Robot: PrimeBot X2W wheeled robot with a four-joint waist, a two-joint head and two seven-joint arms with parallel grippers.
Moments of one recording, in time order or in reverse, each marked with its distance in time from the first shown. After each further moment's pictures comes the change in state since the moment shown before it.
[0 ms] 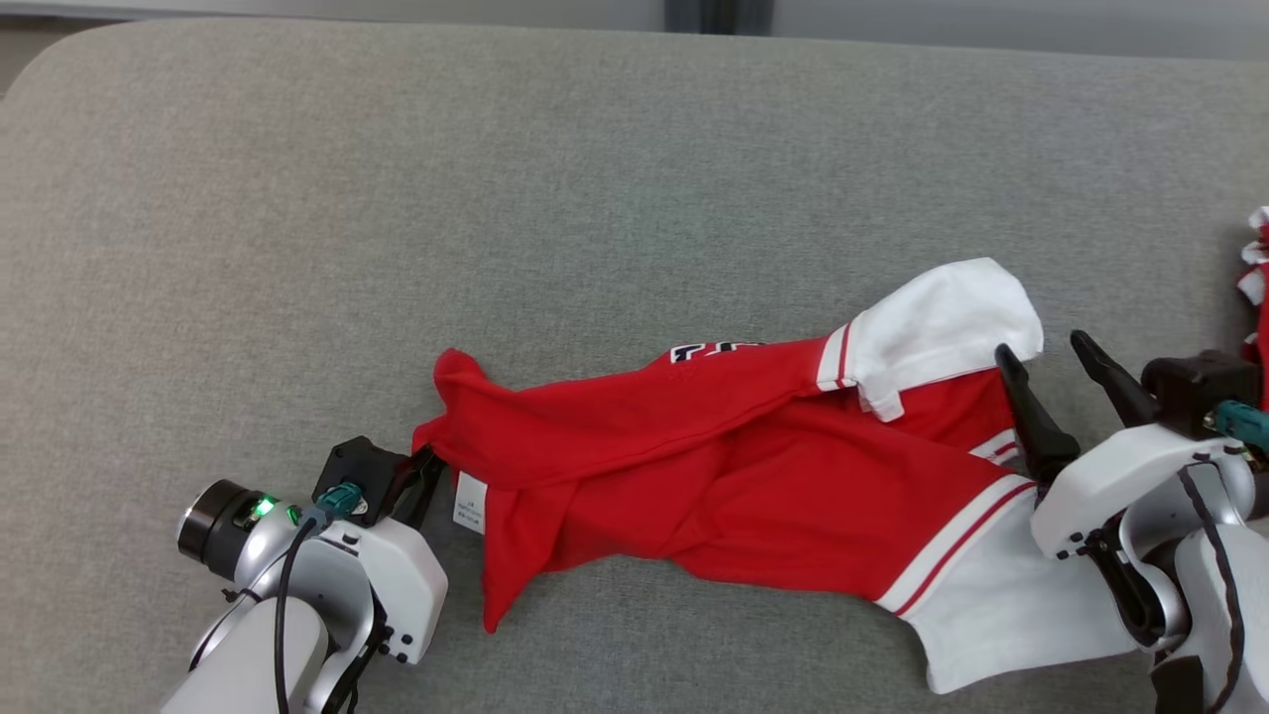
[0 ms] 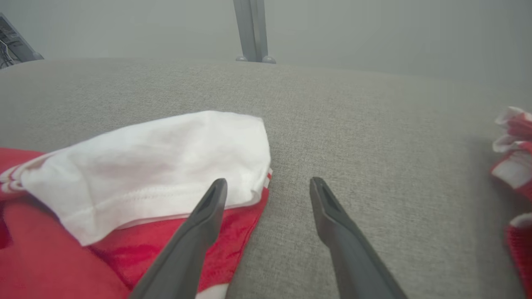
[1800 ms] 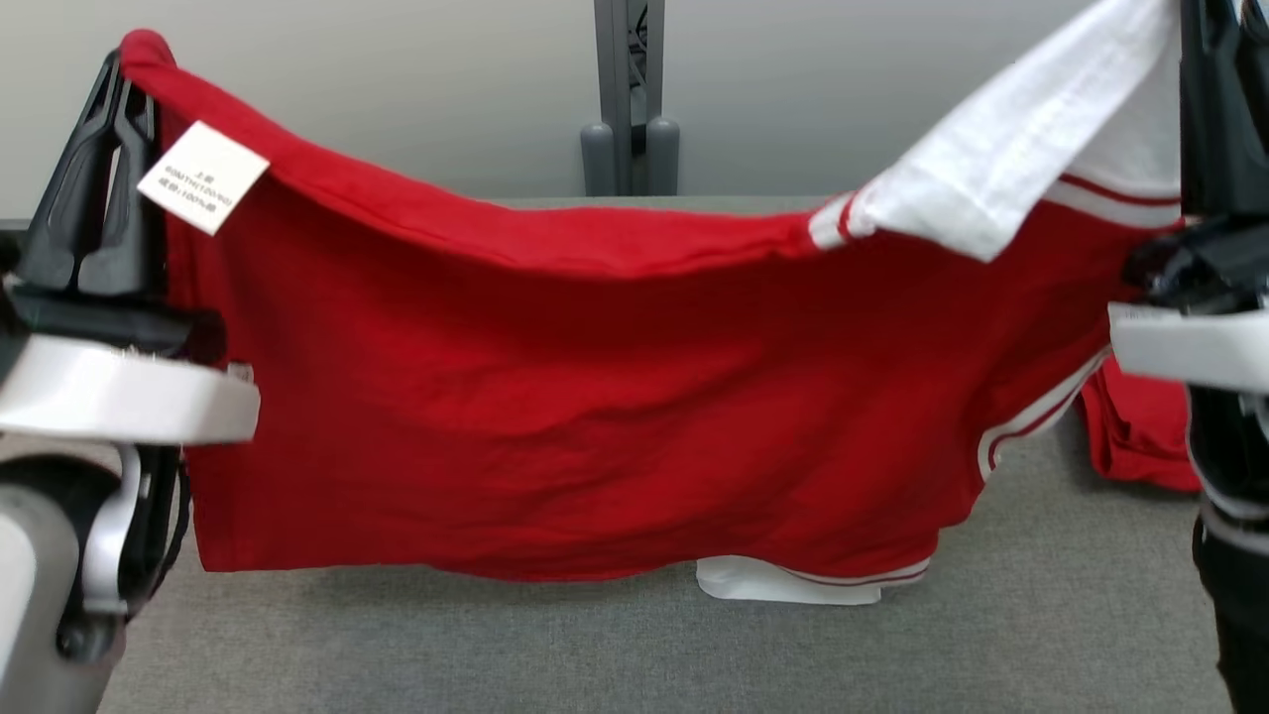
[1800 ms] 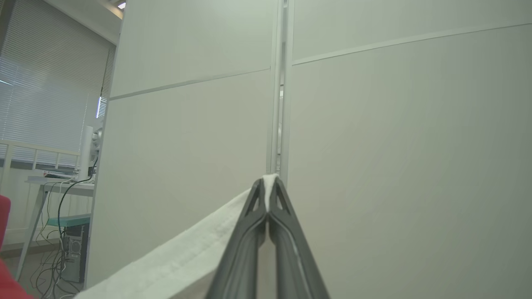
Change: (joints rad) left arm -0.077 0.186 0.322 -0.728 -0.044 0.286 0.038; right arm -0.197 0.062 -0.060 -0.568 0.032 0.000 -0.049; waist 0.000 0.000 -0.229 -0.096
